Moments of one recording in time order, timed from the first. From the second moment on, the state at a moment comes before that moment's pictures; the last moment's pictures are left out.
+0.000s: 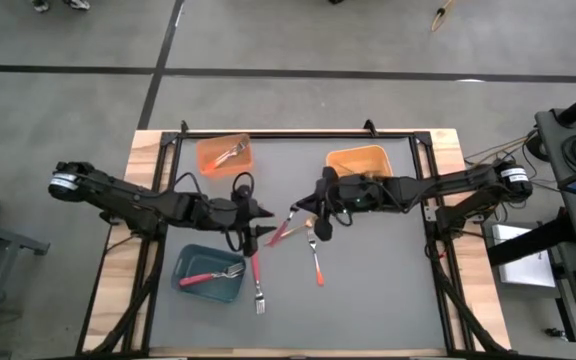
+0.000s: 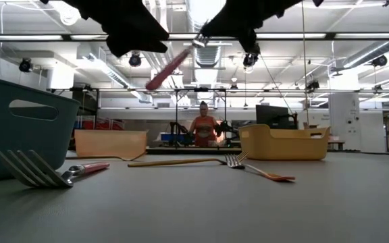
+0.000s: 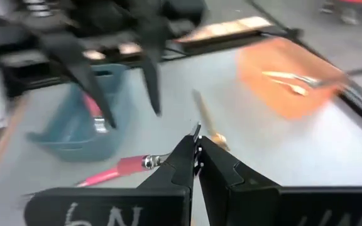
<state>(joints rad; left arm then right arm) -0.19 1.26 0.82 -0.06 -0.31 -0.28 0.04 1.42 1.04 -0.02 0.14 0.19</state>
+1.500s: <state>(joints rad) -0.20 1.73 1.16 0.00 -0.80 -0.01 0.28 1.42 0.83 0.31 0.88 0.39</state>
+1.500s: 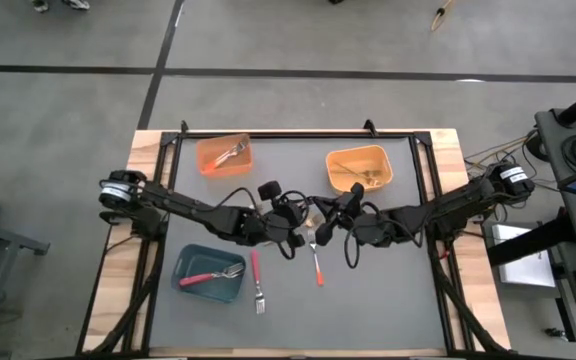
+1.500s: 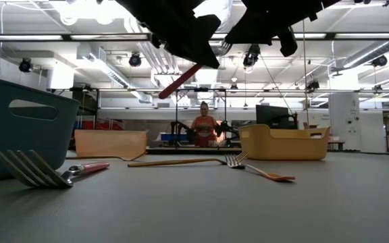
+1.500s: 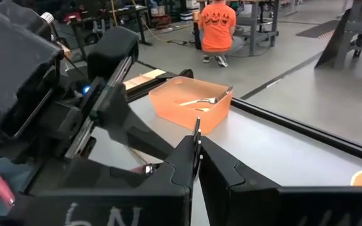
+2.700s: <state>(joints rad) -0.34 1.50 1.31 -1.04 -0.10 -0.24 0.28 1.36 0.83 0.25 0.65 0.46</state>
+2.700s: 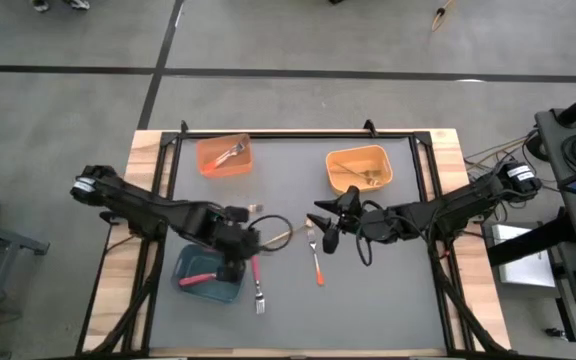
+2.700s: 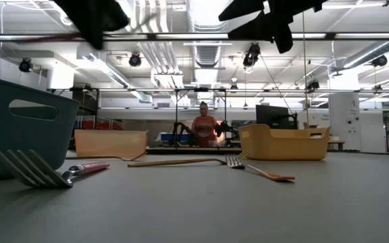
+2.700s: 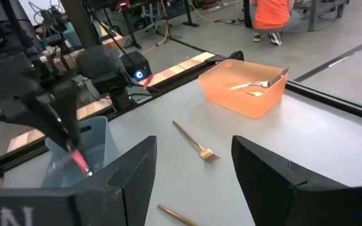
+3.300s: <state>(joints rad) -0.51 1.44 1.02 -1.11 0.14 -0.52 0.28 1.36 0.83 0.24 0.65 0.46</state>
